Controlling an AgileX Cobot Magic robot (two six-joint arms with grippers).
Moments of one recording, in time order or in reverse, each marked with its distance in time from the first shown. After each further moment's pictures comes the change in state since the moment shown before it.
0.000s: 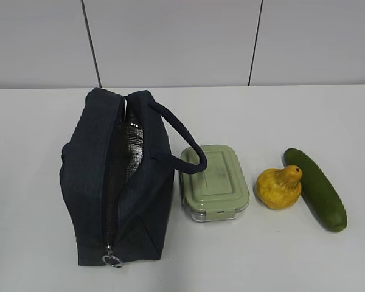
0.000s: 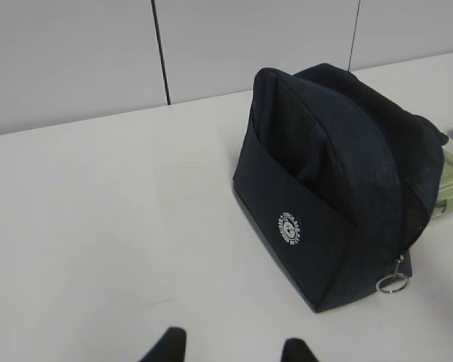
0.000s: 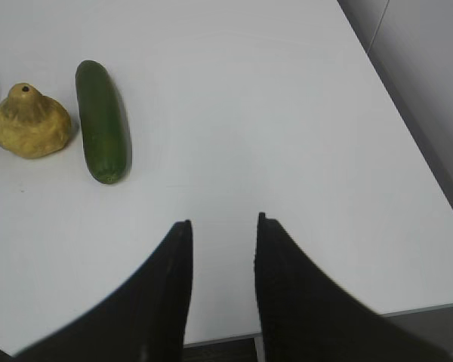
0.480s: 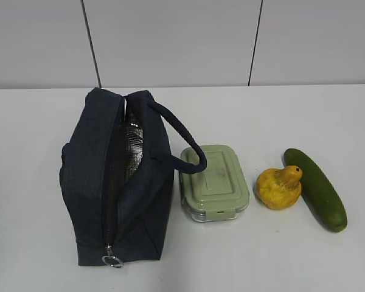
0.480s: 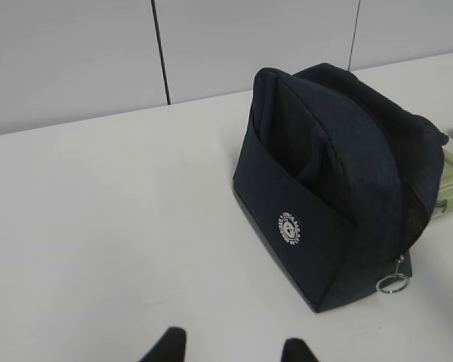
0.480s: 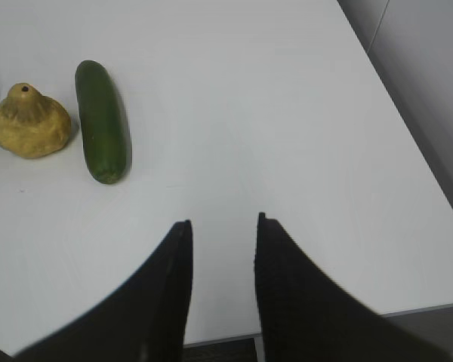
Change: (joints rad) left arm 0.000 0.000 0.000 0.000 0.000 0.000; right arm 0.000 0.000 0.000 0.000 0.000 0.000
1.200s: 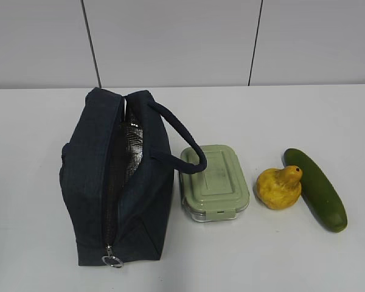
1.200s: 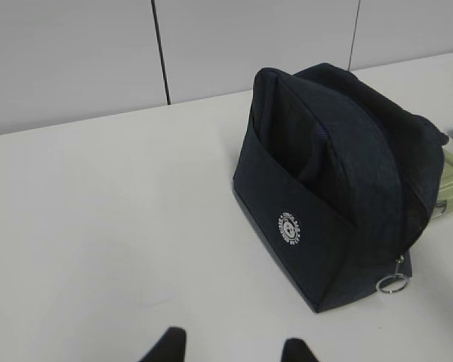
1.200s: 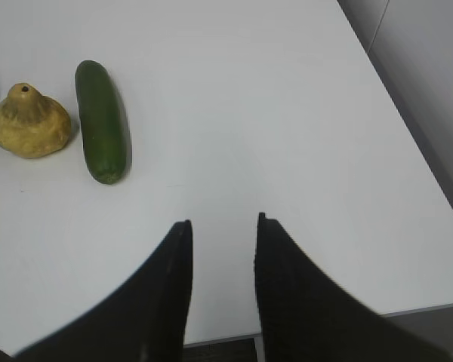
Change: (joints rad) left arm 0.000 0.000 0.000 0.000 0.000 0.000; right arm 0.000 0.000 0.000 0.000 0.000 0.000
